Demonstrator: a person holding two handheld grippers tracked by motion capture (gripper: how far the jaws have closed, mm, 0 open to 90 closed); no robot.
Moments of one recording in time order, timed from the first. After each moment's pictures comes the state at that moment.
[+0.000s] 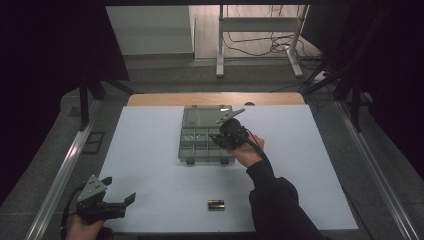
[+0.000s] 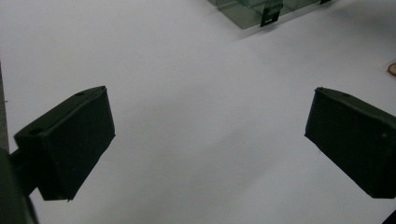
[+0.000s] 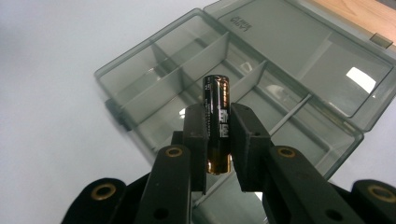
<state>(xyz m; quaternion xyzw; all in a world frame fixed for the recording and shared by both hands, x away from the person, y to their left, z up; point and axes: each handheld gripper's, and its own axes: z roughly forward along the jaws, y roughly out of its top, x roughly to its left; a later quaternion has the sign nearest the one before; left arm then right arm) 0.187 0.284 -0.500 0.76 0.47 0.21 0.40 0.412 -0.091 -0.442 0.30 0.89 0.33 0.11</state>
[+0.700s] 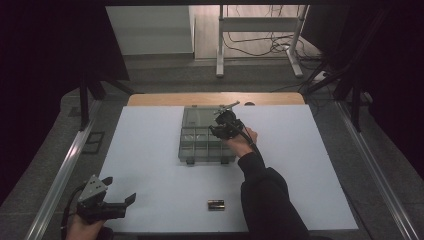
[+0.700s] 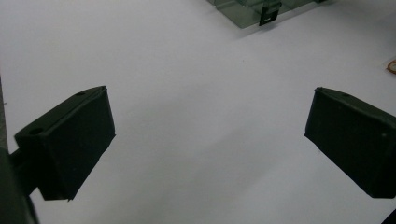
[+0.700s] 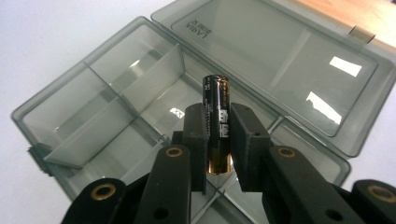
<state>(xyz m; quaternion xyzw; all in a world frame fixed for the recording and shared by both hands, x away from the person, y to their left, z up) 0.187 0.283 -0.500 0.76 0.47 0.21 0.39 0.456 -0.077 -0.465 0.35 0.87 0.32 0.12</state>
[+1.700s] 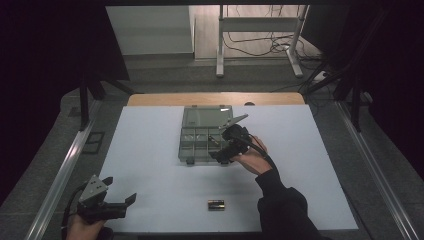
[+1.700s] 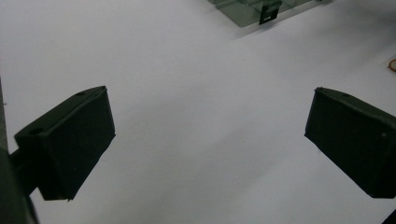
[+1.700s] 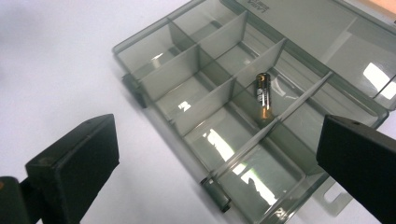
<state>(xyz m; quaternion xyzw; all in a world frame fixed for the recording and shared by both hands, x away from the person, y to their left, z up) 0.187 0.282 -0.500 0.76 0.47 0.21 0.39 0.397 -0.102 -0.450 0.28 0.89 0.33 0.09</state>
